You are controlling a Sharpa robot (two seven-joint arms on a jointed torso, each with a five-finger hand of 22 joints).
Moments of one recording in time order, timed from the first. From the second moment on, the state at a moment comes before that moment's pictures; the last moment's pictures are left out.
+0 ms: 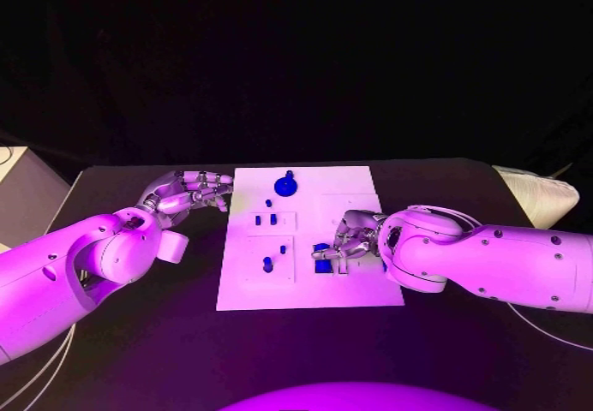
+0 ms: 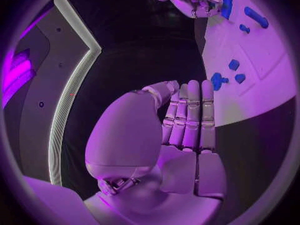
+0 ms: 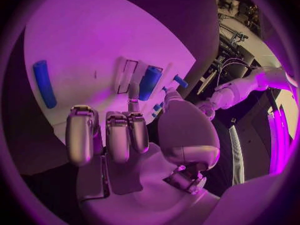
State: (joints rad) left arm 0.96 -0.88 0.25 1.45 -0.26 -0.11 0.20; left_hand 1.47 -0.15 0.53 0.04 0.23 0.90 0.20 0.25 0.30 1.00 0.14 0.38 0.16 0.91 0.07 0.95 0.38 0.17 0.81 0.16 0.79 0.77; right arm 1.22 -0.88 -0.18 1.74 -1.24 -0.22 -0.58; right_hand 0.96 -0.10 -0.11 0.30 0.23 1.07 0.05 0.38 0.70 1.47 -0.02 1.53 1.31 1.47 -0.08 1.56 1.31 0.04 1.47 0.03 1.39 1.31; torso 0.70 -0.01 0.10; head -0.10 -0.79
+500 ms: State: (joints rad) left arm 0.95 -0.87 0.25 1.44 -0.27 -0.12 0.20; left_hand 1.47 -0.15 0.53 0.04 0.23 0.90 0.20 0.25 0.30 1.00 0.14 0.38 0.16 0.91 0.07 0.95 0.38 0.17 0.81 0.16 0.80 0.77; right arm 1.23 -0.99 -0.17 1.77 -1.19 -0.37 -0.52; right_hand 1.21 -0.11 -0.09 0.29 0.32 1.00 0.08 0.32 0.65 1.47 0.00 1.55 1.31 1.47 -0.07 1.56 1.31 0.04 1.47 0.03 1.41 1.31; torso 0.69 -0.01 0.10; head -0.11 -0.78
